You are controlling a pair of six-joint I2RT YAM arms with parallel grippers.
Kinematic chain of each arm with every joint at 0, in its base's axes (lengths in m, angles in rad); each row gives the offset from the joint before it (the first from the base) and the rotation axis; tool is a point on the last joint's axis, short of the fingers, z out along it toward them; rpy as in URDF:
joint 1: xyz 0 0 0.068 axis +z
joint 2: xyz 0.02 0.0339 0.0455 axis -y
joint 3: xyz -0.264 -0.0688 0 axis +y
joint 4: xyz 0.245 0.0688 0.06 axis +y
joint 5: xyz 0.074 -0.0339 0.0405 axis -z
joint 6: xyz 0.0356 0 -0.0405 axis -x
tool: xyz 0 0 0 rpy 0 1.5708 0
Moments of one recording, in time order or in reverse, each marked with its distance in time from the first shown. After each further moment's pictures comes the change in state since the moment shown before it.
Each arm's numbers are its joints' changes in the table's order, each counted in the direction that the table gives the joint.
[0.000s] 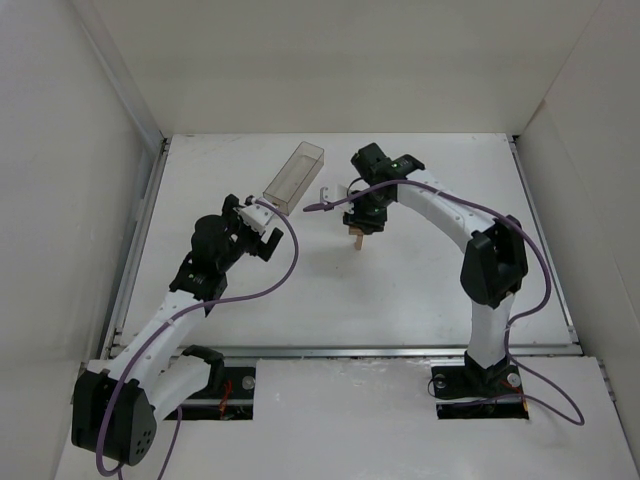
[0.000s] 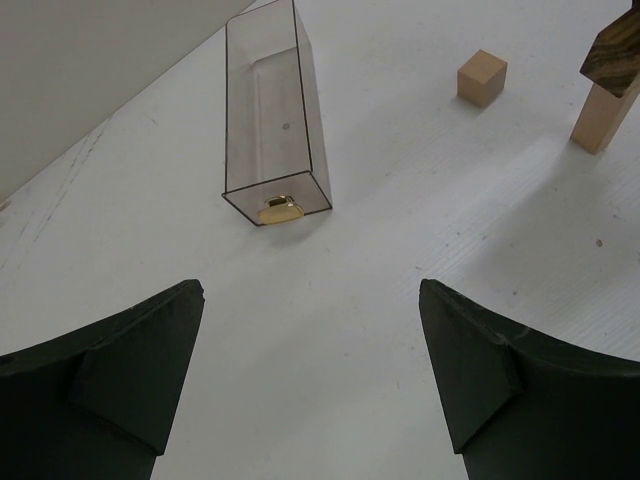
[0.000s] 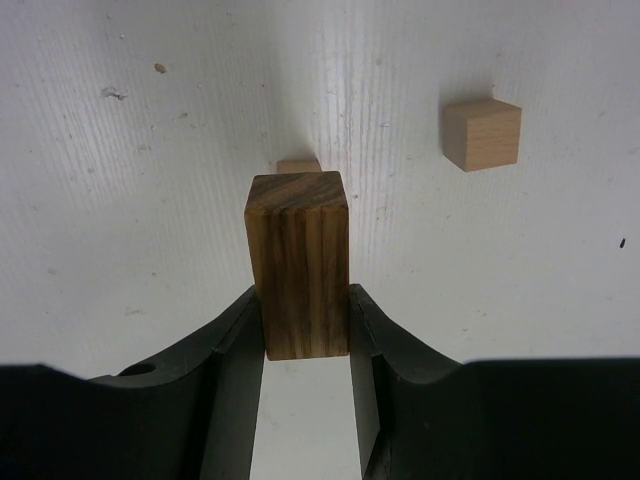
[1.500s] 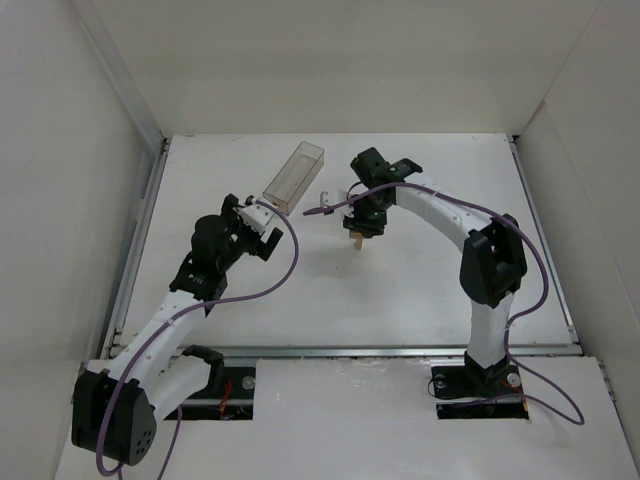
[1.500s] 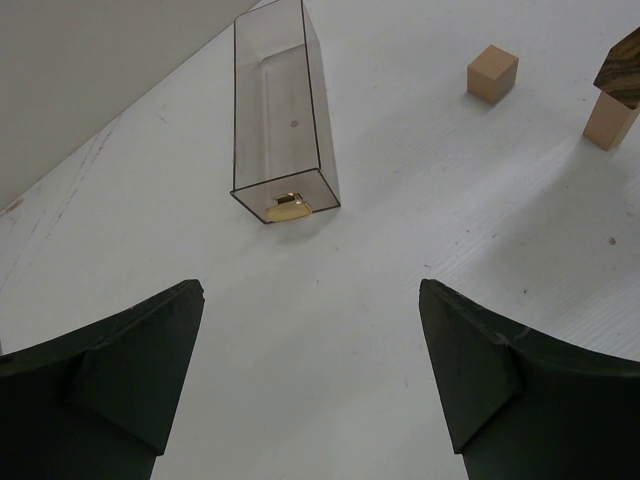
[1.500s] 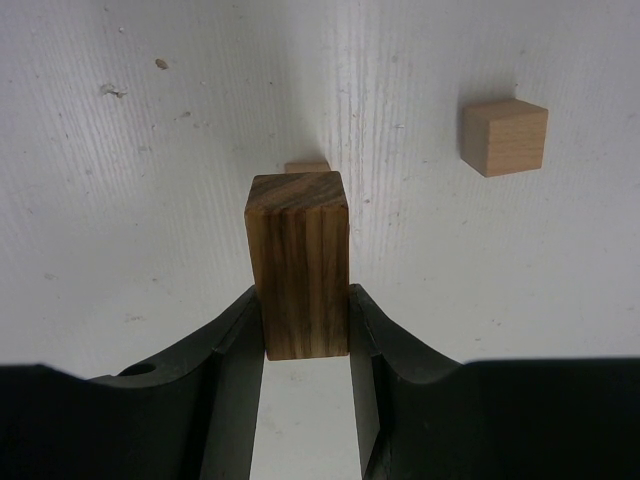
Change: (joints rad) left arm 0.000 0.000 0.000 0.000 -0.016 -0.016; right arm 0.000 -0.008 0.040 -0.027 -0.002 0.003
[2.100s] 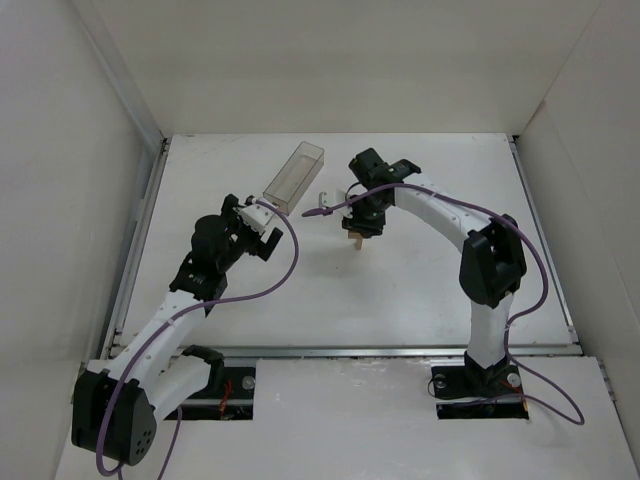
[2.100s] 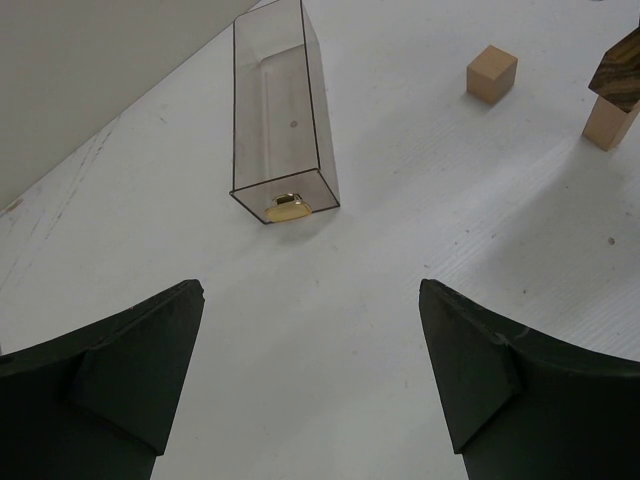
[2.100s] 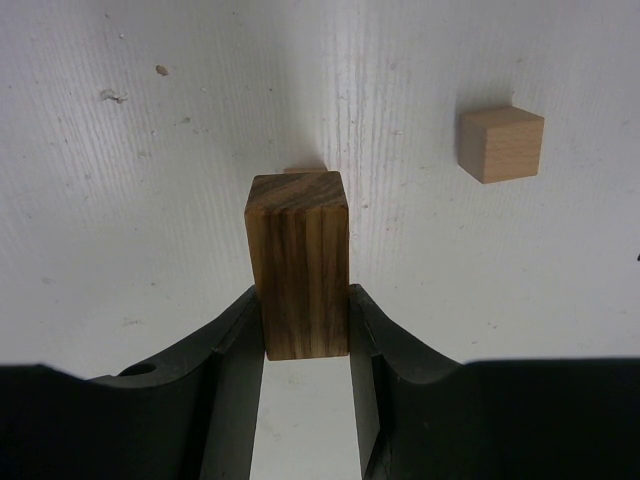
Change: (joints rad) left arm 0.000 0.000 0.000 0.000 0.002 0.000; right arm 0.009 0.000 0.001 -0.008 0.007 0.000
